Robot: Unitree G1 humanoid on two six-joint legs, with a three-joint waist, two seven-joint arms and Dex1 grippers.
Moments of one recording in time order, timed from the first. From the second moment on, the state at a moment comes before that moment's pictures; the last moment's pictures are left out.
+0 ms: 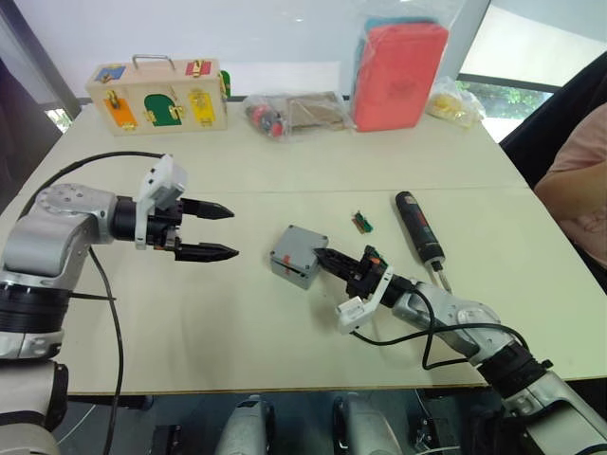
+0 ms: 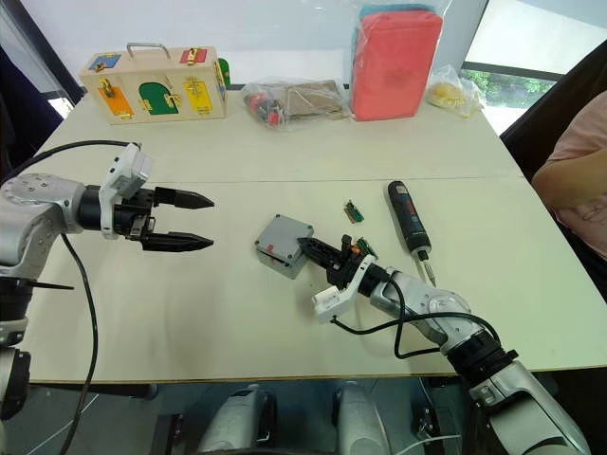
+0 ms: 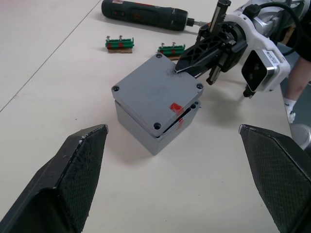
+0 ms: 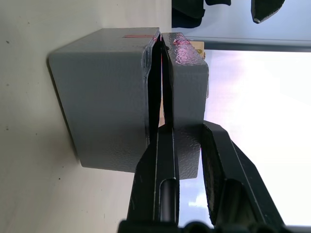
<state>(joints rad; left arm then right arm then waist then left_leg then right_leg) -0.66 0.90 -0.02 0.06 -0.49 0.58 -1.40 -0.41 -0.65 0.46 0.08 -1.04 -0.53 -0.11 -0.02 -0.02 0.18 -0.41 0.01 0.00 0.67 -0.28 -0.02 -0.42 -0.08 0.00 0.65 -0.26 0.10</state>
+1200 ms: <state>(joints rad) -0.63 0.90 -0.02 0.04 -0.51 0.58 -1.38 -0.40 -0.64 0.45 0.04 -0.97 -0.51 -0.03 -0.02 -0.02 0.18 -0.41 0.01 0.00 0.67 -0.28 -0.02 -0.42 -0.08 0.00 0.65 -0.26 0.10</state>
